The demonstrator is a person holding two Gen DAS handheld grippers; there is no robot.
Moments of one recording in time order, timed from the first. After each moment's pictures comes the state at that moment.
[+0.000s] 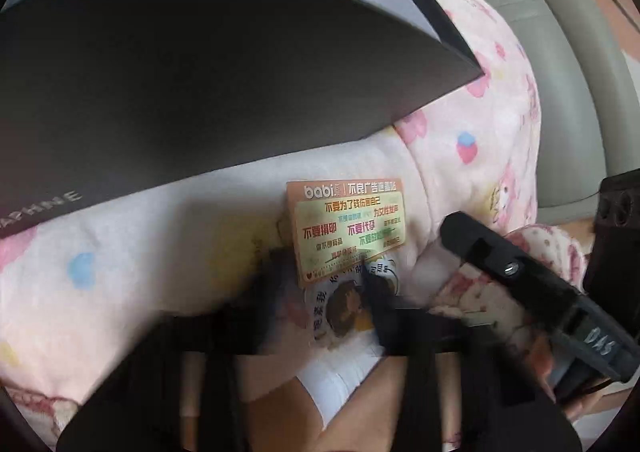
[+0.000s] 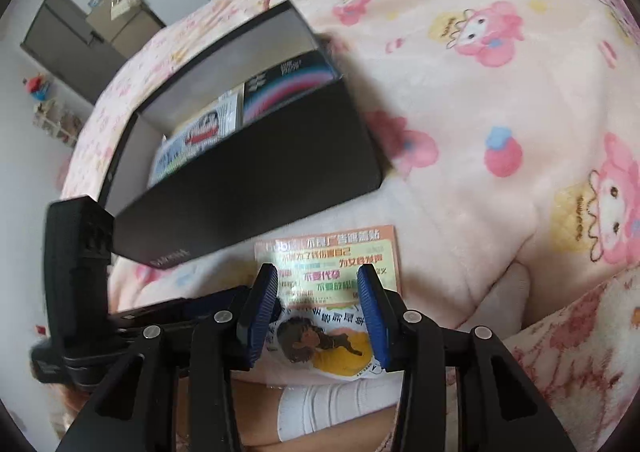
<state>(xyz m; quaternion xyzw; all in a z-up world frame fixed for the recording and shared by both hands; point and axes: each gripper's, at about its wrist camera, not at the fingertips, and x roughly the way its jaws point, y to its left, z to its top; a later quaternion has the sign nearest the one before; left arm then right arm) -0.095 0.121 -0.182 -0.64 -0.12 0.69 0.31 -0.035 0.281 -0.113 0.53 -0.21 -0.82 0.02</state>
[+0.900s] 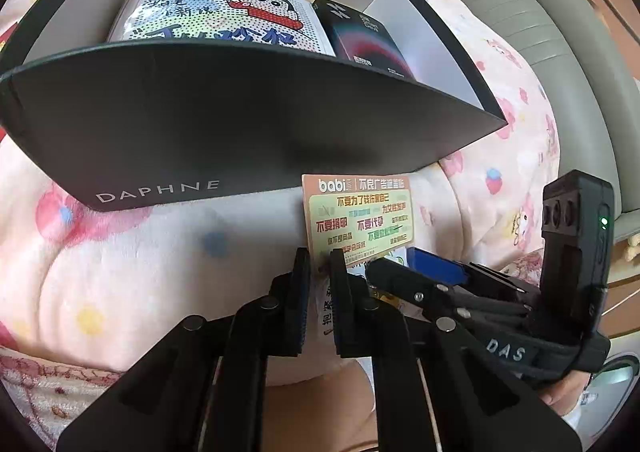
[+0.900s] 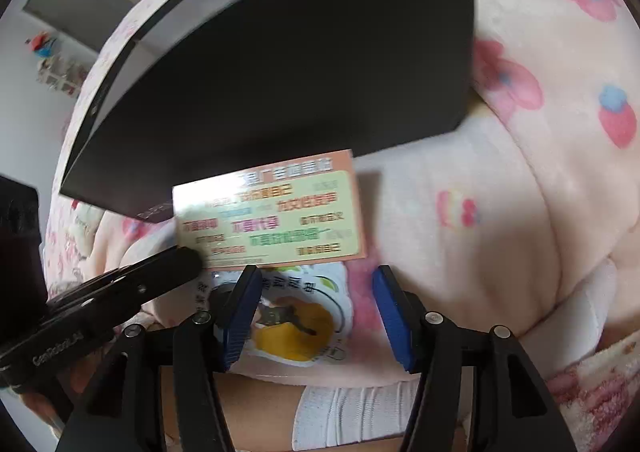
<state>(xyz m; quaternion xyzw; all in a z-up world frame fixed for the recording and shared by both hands) -0.084 0.052 -0.163 -0.60 -0.15 0.75 0.24 -0.066 0.230 -0.169 0.61 -0.17 -0.77 0.08</state>
